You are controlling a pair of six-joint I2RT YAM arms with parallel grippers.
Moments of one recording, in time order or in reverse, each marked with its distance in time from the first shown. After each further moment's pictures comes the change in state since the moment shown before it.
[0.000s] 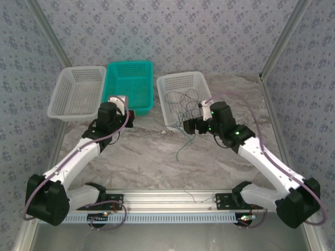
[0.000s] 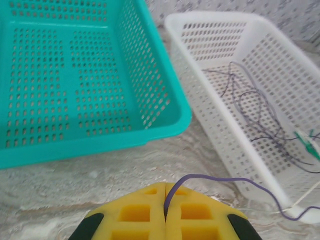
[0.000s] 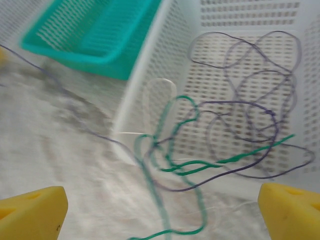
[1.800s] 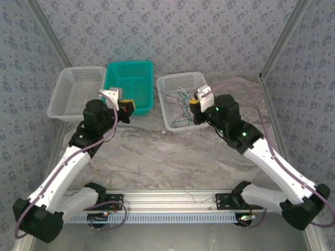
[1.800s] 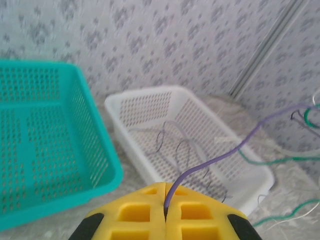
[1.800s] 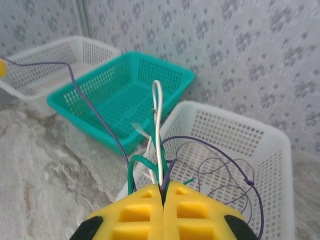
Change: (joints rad) left arm -0.031 -0.189 0.135 -0.039 0.105 -0.029; right arm 0.147 -0.114 0.186 0.053 0.159 -0.235
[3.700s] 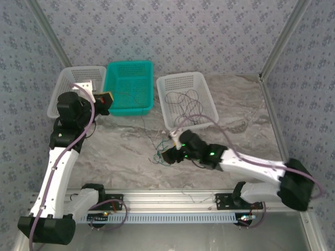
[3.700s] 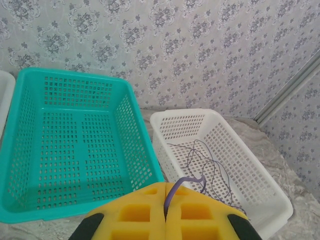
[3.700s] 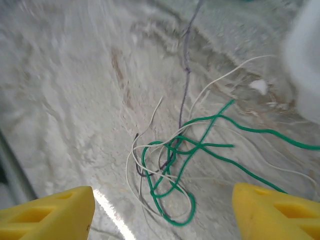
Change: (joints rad) left arm 0.301 -0.023 0.146 -0.216 0.144 -0.006; right arm 0.356 0.270 -0.330 0.161 -0.029 0.323
